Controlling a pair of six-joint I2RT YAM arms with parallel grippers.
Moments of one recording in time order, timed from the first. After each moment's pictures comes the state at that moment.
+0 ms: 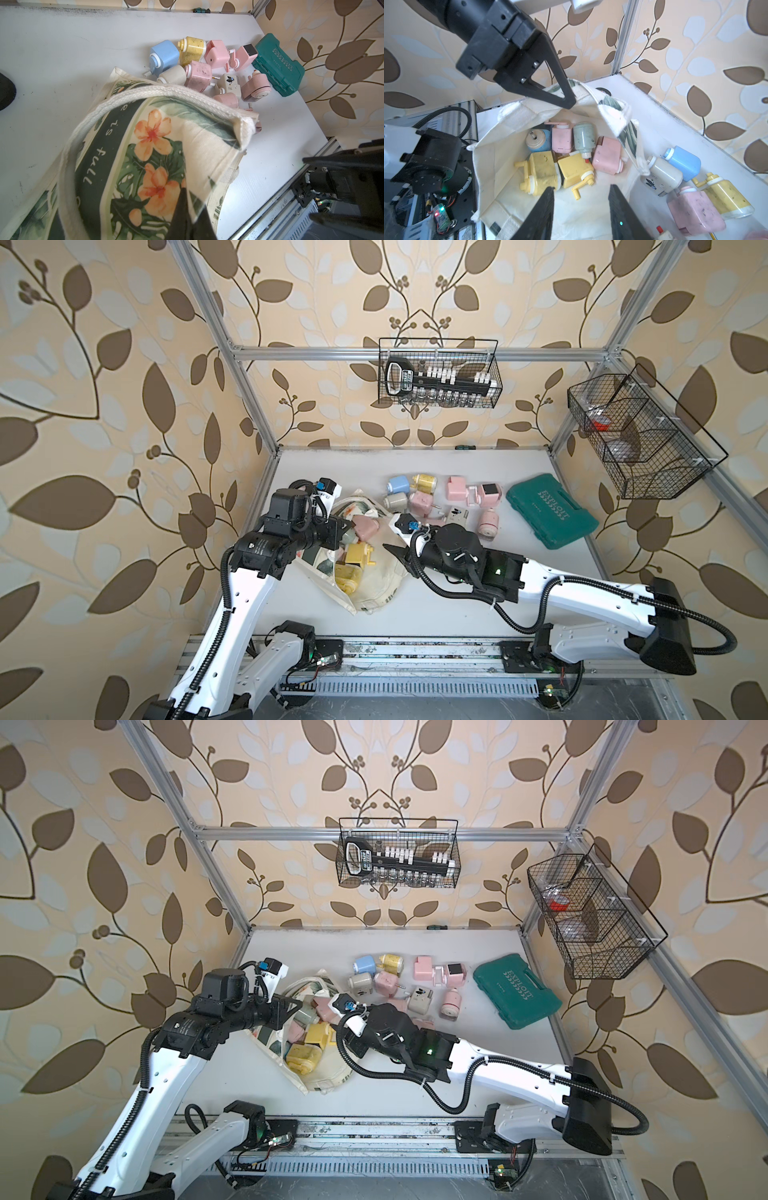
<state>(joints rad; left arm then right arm) -0.17 0.90 1.07 -0.90 0.43 -0.09 1.10 1.25 0.97 -0.04 0.16 -0.01</state>
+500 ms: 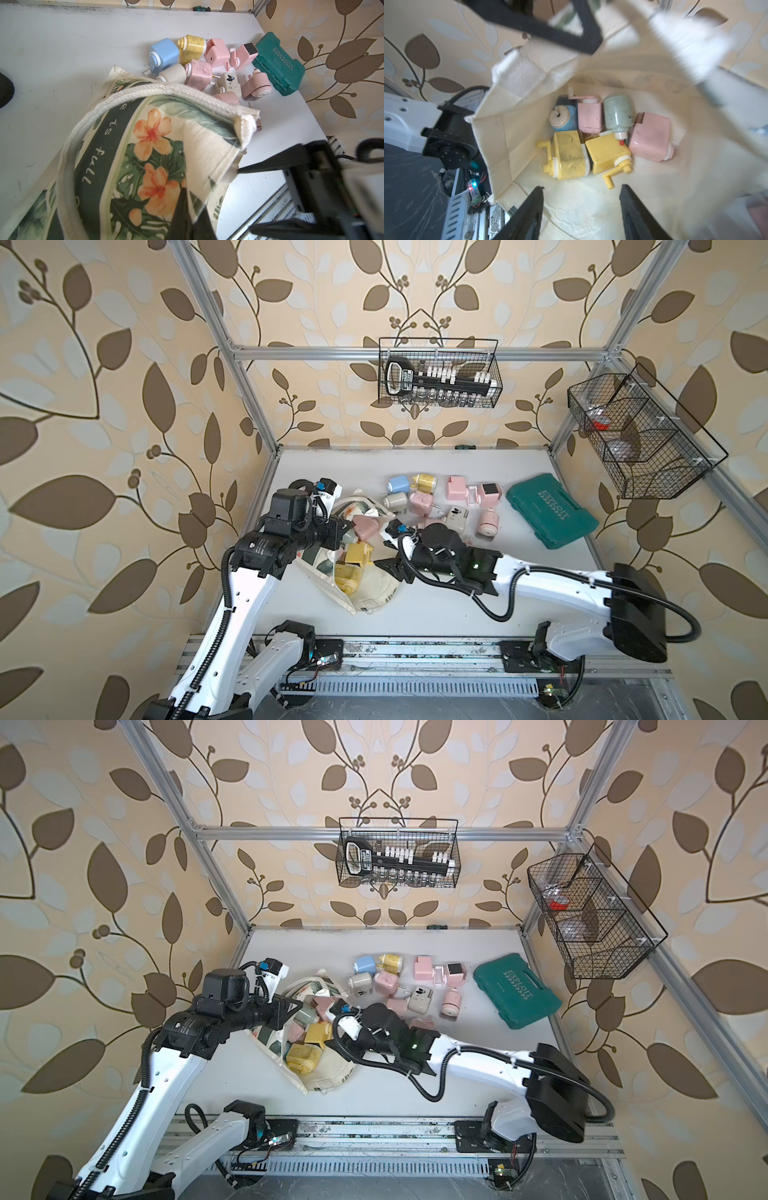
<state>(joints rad) -0.17 0.90 1.07 -0.90 0.43 -0.09 1.07 1.51 0.95 0.11 -0.10 0.08</state>
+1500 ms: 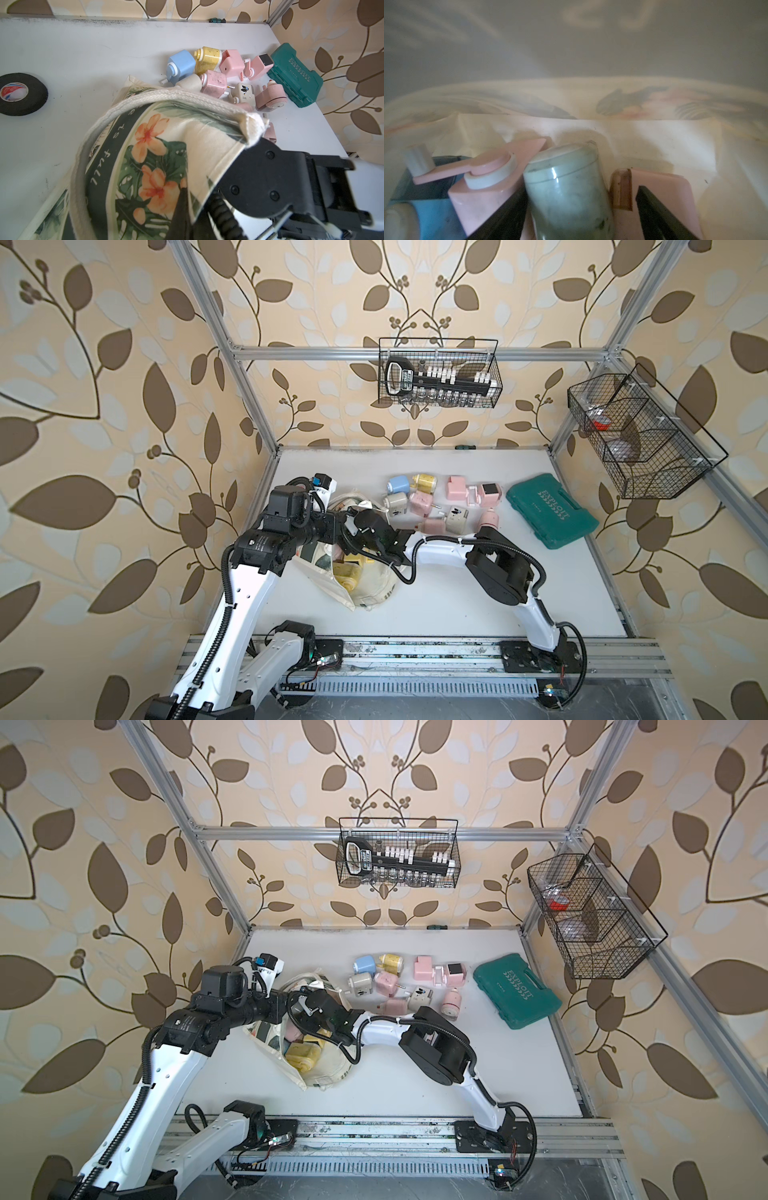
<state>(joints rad) -0.16 0.91 1.08 -0.87 0.37 -0.10 1.01 2.23 1.56 0.19 0.12 0.10</state>
